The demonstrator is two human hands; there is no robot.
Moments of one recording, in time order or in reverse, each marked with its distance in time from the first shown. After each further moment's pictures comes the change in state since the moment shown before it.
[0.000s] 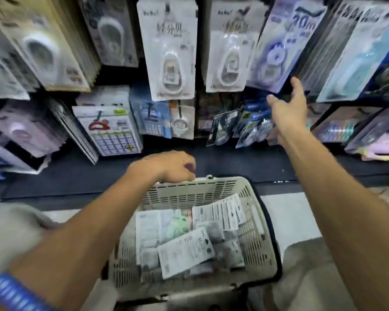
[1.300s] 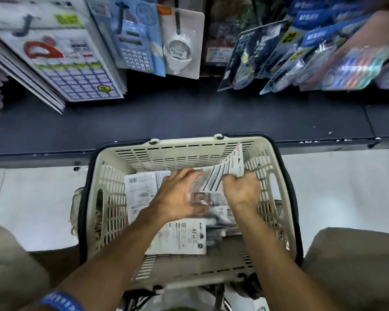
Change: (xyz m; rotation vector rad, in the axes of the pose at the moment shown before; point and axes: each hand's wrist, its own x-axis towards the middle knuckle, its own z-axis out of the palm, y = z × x) left_hand 0.061 -0.064 0.237 -0.273 0.058 -0.015; right_hand -0.188 0.214 0.092 -0.479 -0.237 0.609
